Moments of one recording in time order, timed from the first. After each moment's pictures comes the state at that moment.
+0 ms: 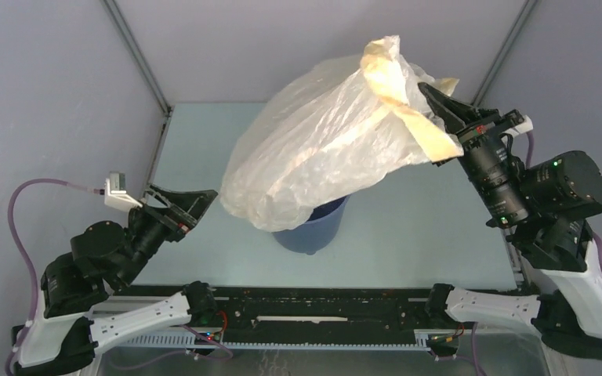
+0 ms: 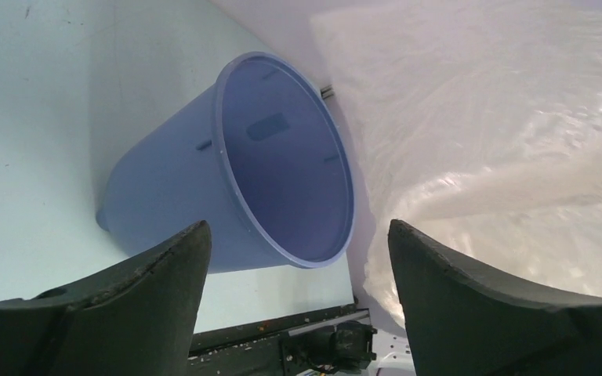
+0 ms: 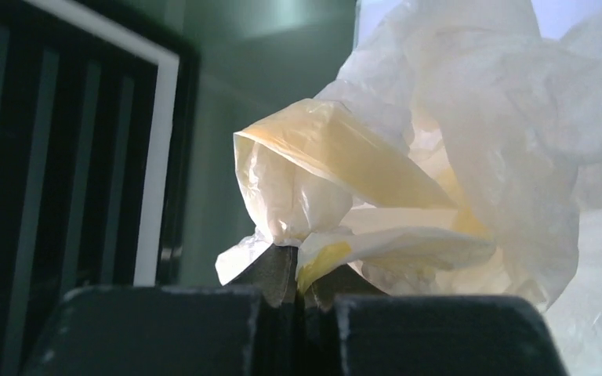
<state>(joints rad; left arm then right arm) -1.07 0.46 1.24 -0.95 -0.68 -1.07 1.11 0.97 1.69 -0.26 0.50 1.73</state>
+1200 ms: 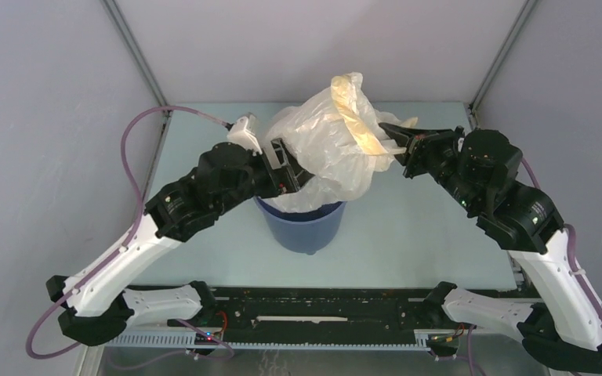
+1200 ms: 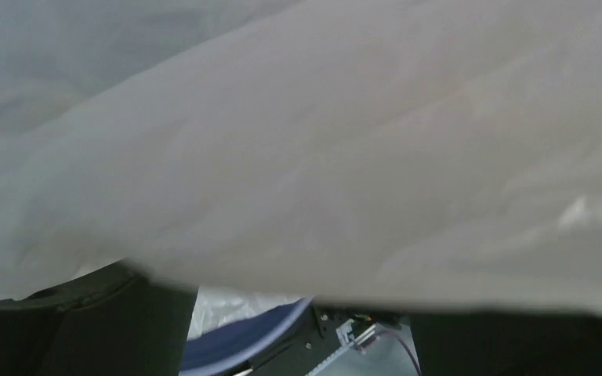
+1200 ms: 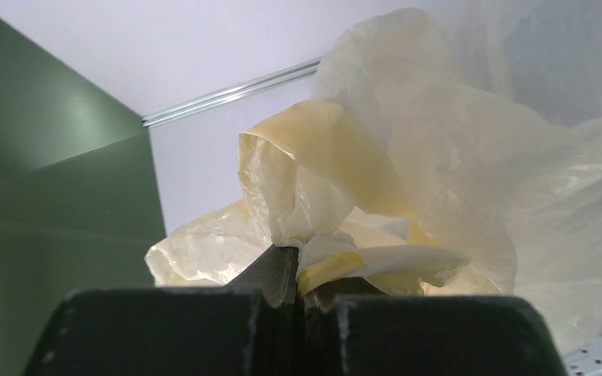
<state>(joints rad) -0.95 1.07 1.41 -0.68 -0.21 -0.82 0.73 1.01 1.62 -0.77 0.29 1.88</state>
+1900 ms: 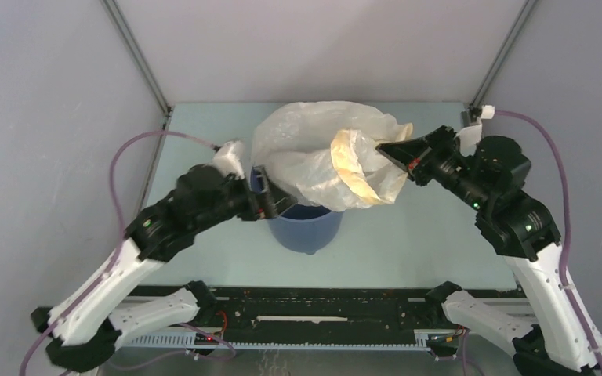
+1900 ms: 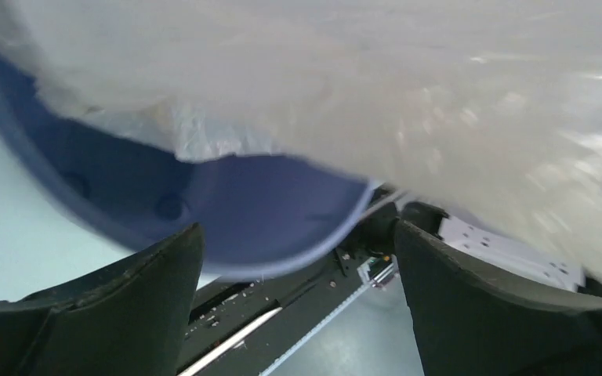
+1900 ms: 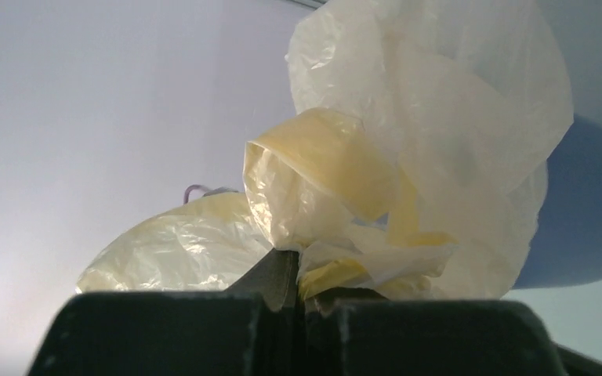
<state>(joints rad) -0.82 0.97 1.24 -0.75 -0.03 -0.78 0.58 0.92 1.43 -0.65 -0.01 1.25</state>
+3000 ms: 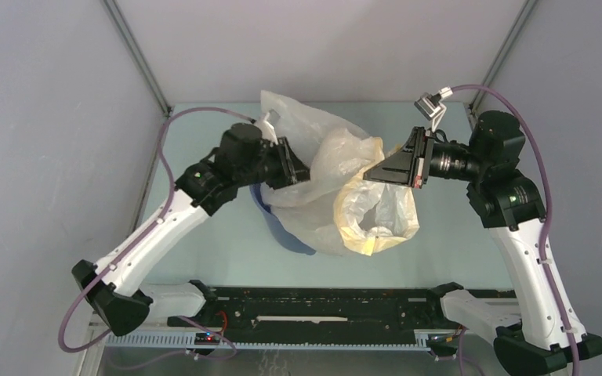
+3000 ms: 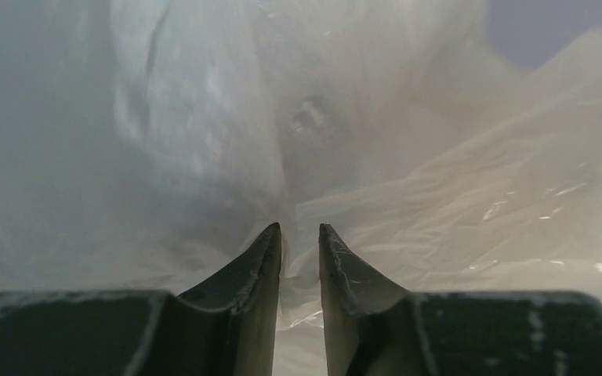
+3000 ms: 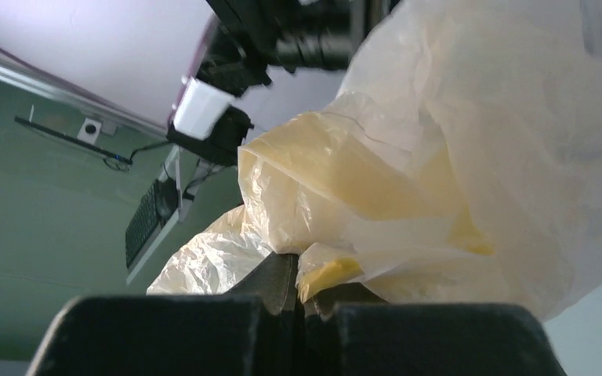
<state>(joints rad) -0.66 1.22 1.39 -0.61 0.20 -0.84 0.28 1.01 1.43 -0.57 -1.07 0.78</state>
